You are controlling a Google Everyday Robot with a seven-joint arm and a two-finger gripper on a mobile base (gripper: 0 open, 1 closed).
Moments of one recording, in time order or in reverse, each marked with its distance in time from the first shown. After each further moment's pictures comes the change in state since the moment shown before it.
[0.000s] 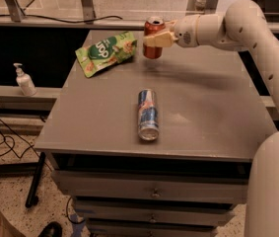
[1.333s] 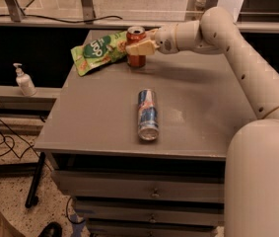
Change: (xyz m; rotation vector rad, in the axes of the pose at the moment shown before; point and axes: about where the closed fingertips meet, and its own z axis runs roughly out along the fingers) arm 0.024 0.022 0.065 -0.105 0.041 -0.011
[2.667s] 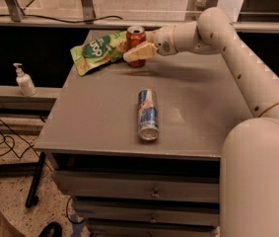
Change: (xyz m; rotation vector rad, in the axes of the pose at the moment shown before) arm 0.003 0.000 0.003 -0.012 0.017 0.006
